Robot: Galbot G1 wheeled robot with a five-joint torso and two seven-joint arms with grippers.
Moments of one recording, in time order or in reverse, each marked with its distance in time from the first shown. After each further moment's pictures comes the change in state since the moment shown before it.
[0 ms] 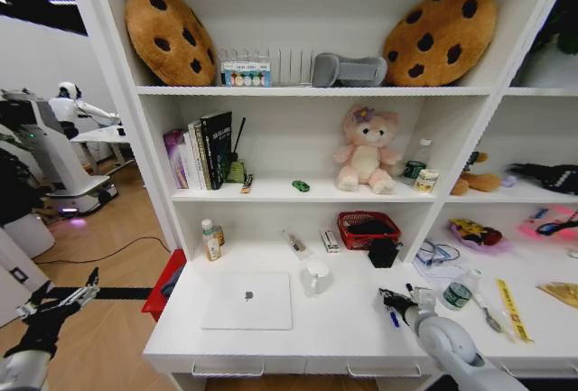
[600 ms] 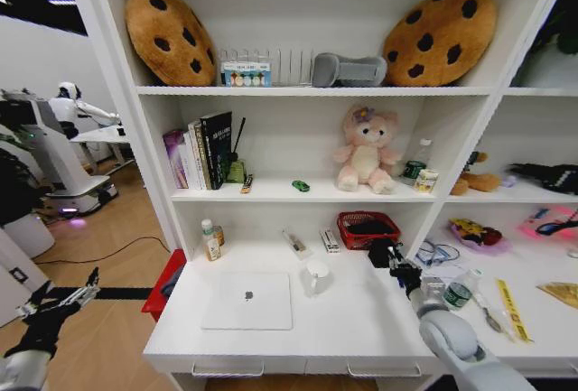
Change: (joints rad) left arm 0.000 0.000 0.000 0.000 0.000 0.000 0.000; right arm 0.094 0.029 0.028 -0.029 -0.412 0.473 -0.094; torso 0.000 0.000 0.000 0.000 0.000
